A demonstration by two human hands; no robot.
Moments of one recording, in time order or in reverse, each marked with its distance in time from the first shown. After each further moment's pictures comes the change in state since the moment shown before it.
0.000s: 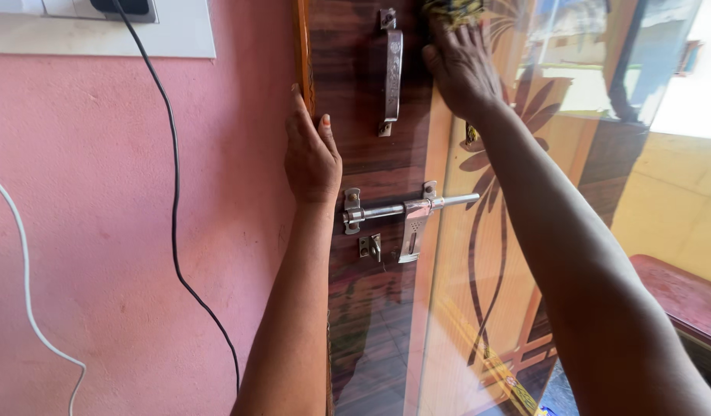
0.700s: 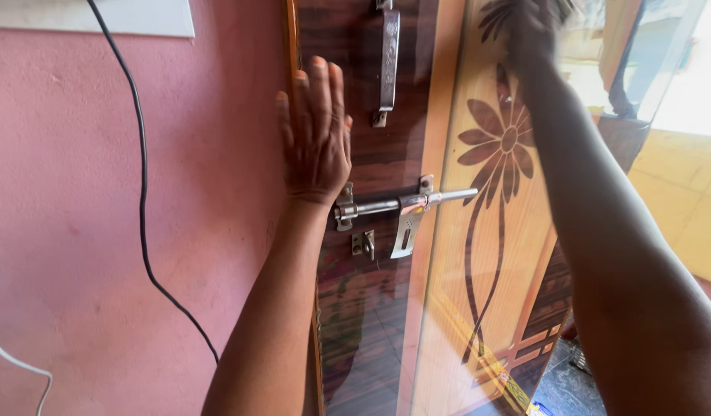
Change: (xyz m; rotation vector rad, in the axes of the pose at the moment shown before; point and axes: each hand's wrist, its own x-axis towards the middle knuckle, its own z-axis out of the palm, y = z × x) left_hand -0.006 0.014 -0.011 0.578 -0.092 0.404; right_hand -0.055 0.117 0.047 0.834 -0.051 0.850
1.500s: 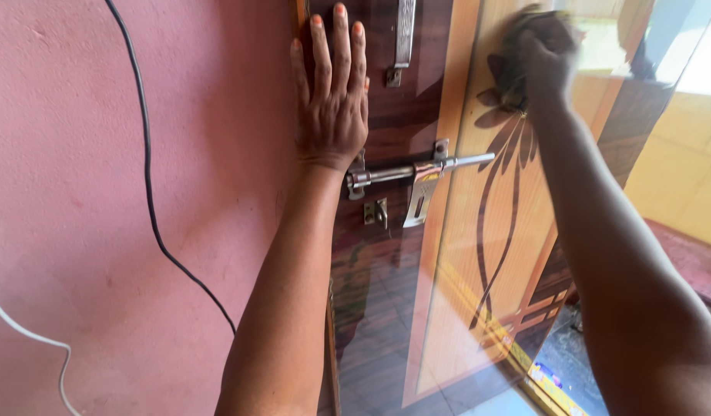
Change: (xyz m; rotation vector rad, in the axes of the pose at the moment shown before) left_hand 0.007 -0.001 -0.006 -0.115 -0.143 0.068; right_hand -0.113 -0.032 -0.005 0.173 0.116 0.226
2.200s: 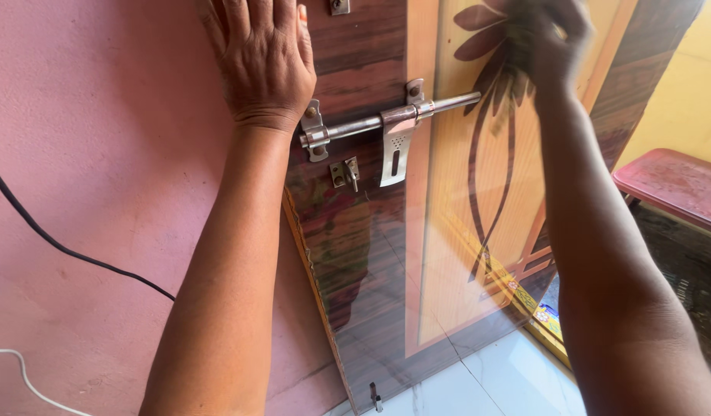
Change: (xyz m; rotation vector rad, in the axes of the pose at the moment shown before) left_hand -0.011 -0.009 0.037 0.002 0.117 0.032; right_hand -0.034 0.119 -0.062 -0.031 0.063 -0.278
